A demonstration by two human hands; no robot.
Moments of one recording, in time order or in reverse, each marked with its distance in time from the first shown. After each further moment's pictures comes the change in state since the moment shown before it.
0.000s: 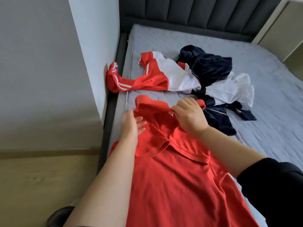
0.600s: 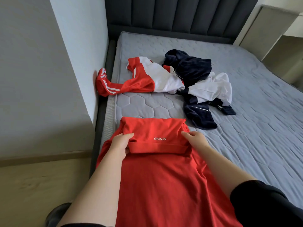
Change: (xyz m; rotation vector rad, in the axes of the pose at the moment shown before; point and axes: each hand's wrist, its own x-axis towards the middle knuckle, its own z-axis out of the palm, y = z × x) left_hand -0.022 -0.045 -0.027 0.144 -0.087 -0.187; right_hand -0.106 0.004 -0.027 0.645 -0.463 1.433
